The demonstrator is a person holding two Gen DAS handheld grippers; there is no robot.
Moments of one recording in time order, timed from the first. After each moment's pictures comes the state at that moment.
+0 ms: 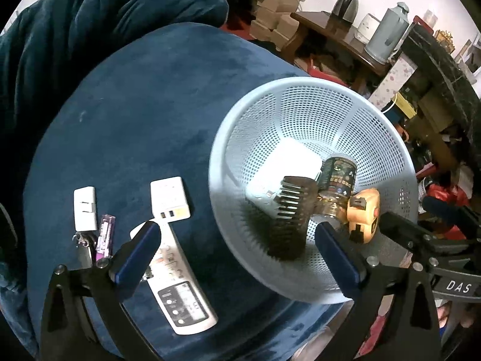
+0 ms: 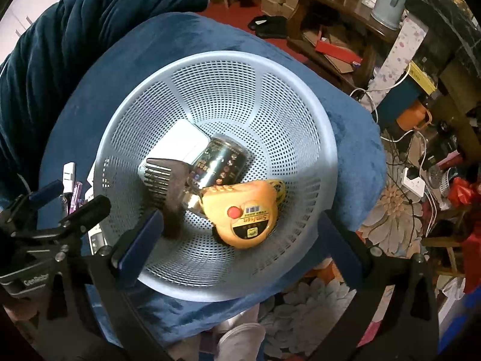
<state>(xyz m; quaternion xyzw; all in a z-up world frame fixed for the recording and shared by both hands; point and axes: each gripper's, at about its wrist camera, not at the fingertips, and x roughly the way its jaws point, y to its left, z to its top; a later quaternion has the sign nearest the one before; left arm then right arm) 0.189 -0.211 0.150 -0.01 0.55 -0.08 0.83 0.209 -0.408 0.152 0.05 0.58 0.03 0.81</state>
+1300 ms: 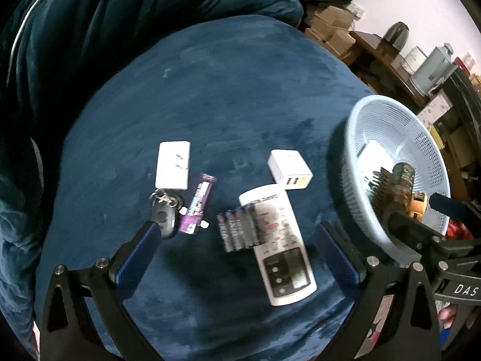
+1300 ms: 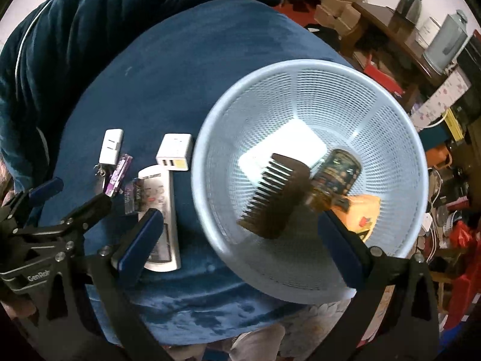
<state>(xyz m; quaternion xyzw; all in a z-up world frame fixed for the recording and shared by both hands) 0.152 -0.078 0.142 -0.07 0.56 0.01 0.83 0.206 -0.285 0.157 -0.03 0.58 0.11 0.80</state>
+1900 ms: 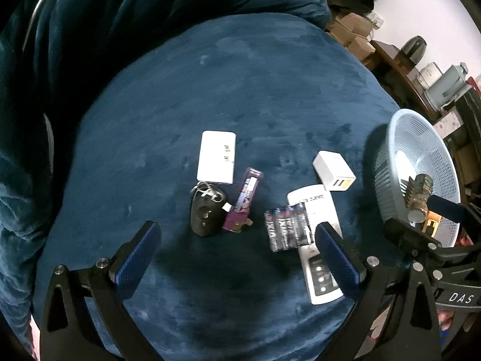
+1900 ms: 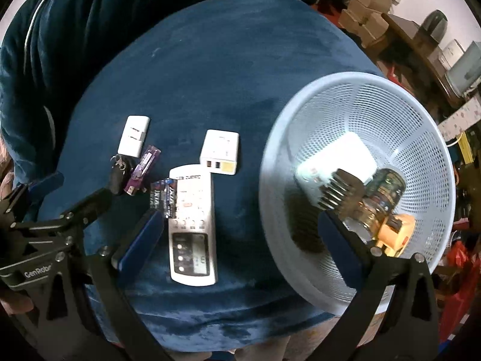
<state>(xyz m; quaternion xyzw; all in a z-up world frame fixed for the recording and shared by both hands) 0.148 -0.021 0.125 -0.10 0.56 0.04 0.82 0.211 -0.226 0.145 -0.07 0.59 0.14 0.79</state>
